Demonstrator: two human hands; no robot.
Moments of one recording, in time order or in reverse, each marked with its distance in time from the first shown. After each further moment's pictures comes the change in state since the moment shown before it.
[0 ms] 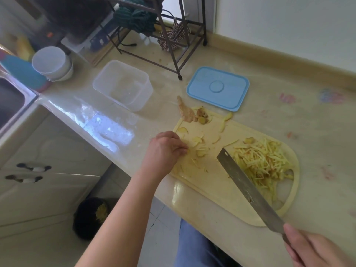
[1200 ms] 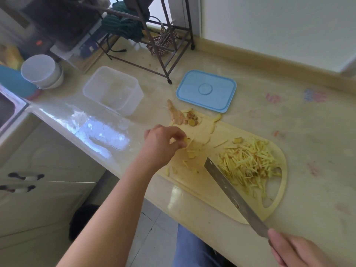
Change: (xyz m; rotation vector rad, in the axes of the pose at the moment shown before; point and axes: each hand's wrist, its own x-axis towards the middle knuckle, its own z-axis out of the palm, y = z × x) left_hand 0.025 0.028 -0.012 0.060 -0.095 -0.060; right_hand -0.019 0.010 0.009 0.029 0.201 -0.138
